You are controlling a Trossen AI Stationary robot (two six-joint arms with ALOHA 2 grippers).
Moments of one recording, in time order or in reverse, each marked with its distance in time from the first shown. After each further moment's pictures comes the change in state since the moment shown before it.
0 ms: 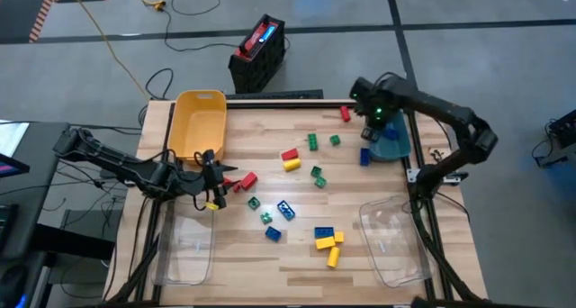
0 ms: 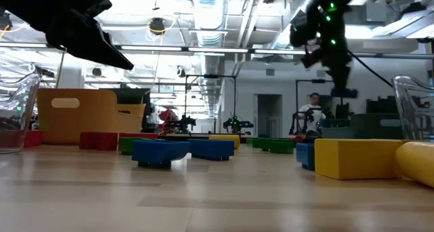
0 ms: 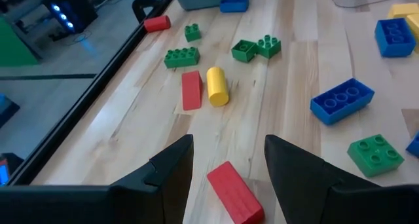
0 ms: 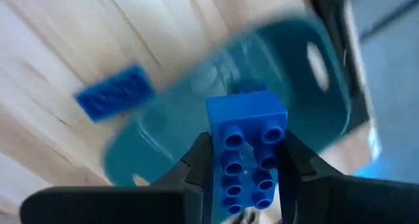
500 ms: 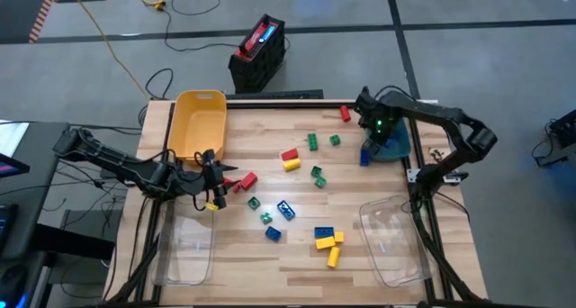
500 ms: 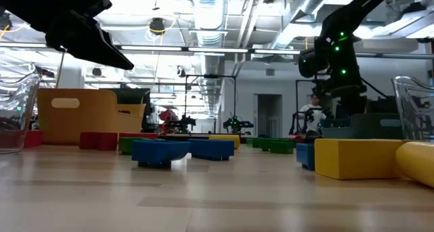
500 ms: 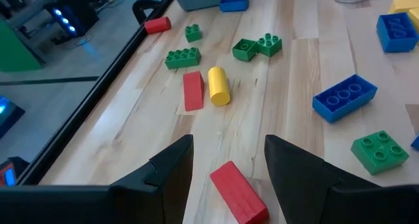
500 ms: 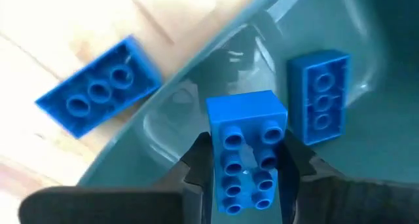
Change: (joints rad) left arm 0.001 0.000 0.000 0.000 -0.005 0.026; right arm -0.068 0.014 -0.288 0.206 -0.073 0.056
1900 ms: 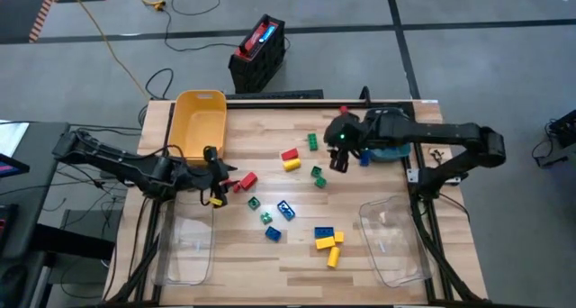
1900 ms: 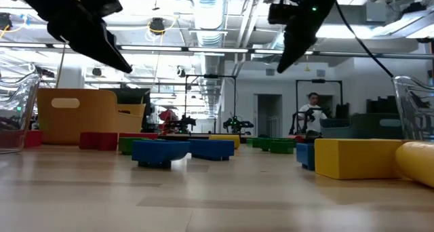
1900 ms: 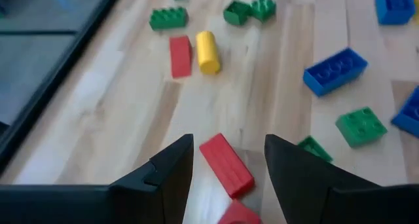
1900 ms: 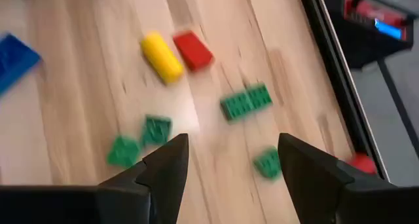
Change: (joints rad) left arm 0.084 0.082 0.154 -0.258 0.157 -0.101; right arm 0.611 -0.116 0.194 0.376 0.067 0.052
